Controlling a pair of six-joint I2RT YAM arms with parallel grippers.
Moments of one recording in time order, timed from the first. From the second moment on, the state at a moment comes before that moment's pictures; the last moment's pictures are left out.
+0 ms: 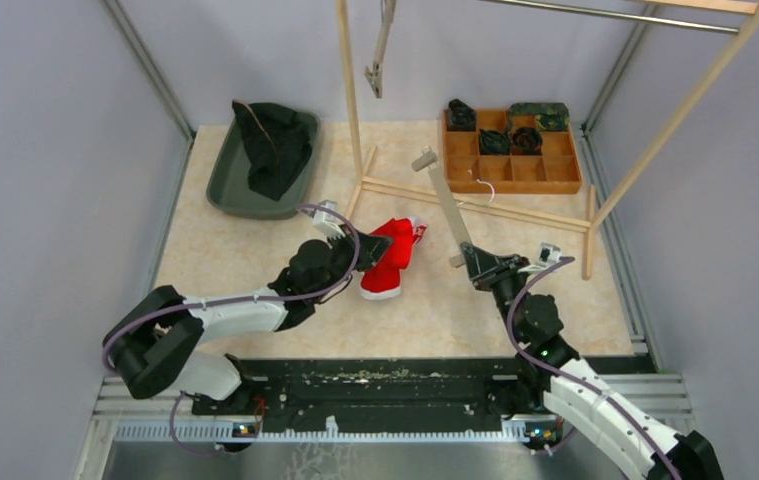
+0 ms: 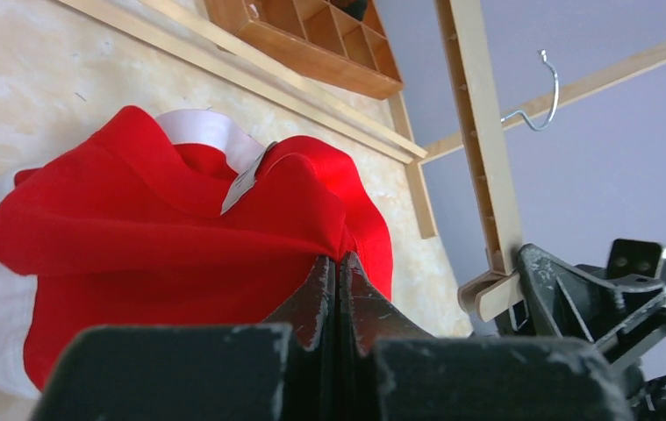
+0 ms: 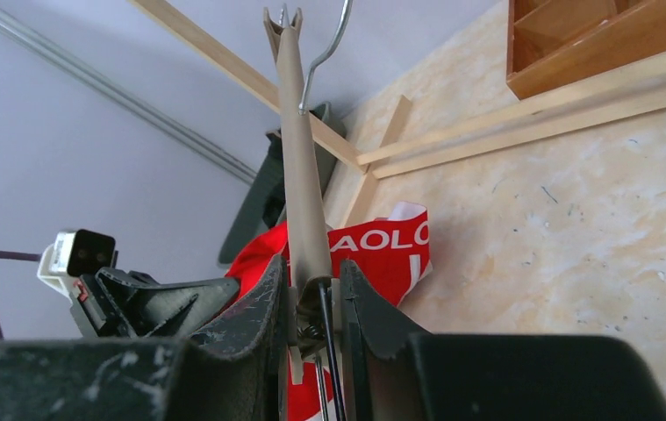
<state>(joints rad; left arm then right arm) -0.85 1.39 0.53 0.78 -0.20 -0.88 0.58 0.45 0.06 0.51 0.31 0.81</state>
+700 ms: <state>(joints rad) -0.69 1.57 0.50 1.15 0.05 -1.21 0.58 1.20 0.01 1.43 0.20 0.92</state>
